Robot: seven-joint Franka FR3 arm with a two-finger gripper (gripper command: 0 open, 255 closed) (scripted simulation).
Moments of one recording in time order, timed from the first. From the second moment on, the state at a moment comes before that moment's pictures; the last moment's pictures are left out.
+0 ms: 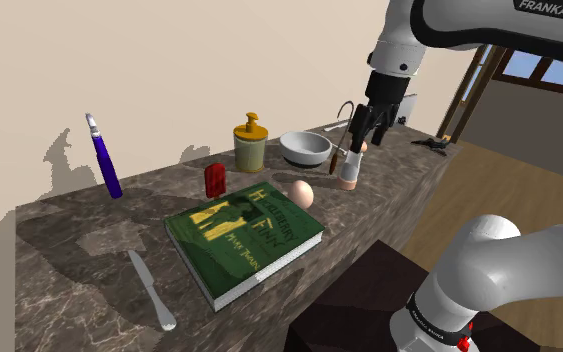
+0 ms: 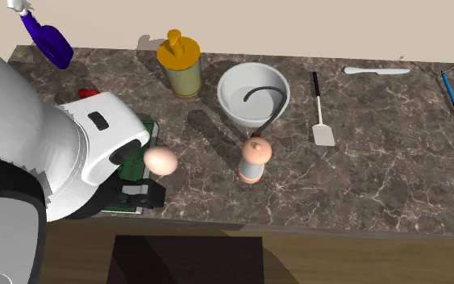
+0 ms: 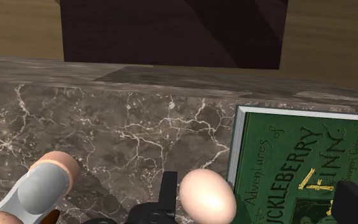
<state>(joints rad) -0.02 -0.82 0.06 -2.29 0.10 1.48 0.04</state>
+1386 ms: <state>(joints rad) -0.14 -0.61 -0.16 -2.58 0.00 2.34 -0.15</state>
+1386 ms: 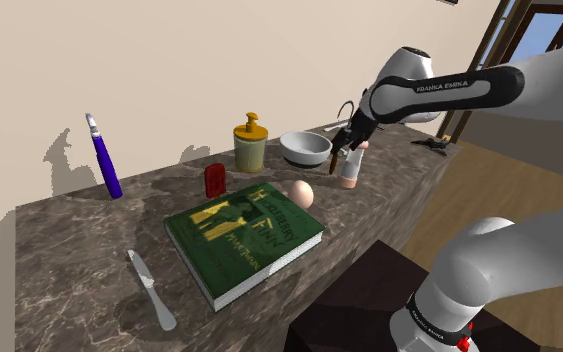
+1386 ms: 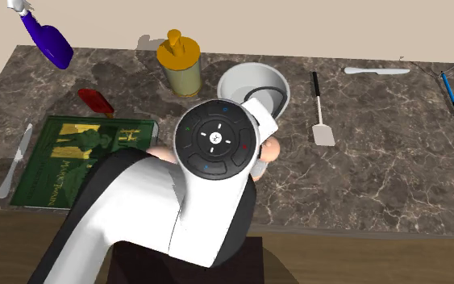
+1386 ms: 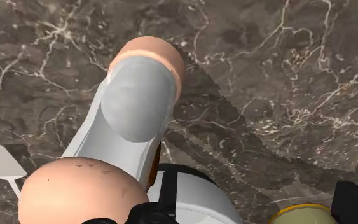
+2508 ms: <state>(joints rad) -0.04 -0.28 -0.38 -2.58 0.17 2.83 -0.38</state>
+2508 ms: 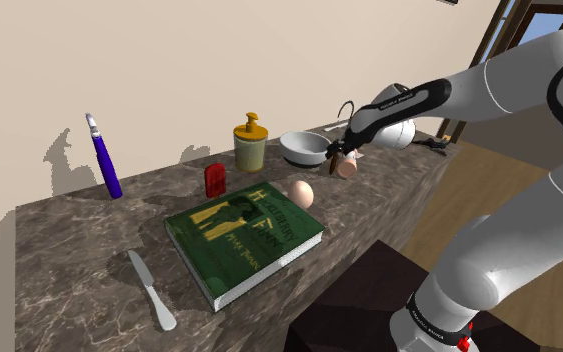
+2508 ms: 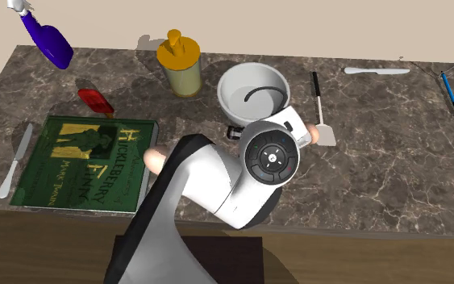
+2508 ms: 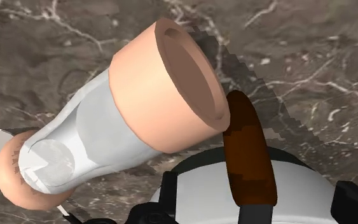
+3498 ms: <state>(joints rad) -0.06 -0.31 -0.35 -2.55 0.13 2.78 -0.35</state>
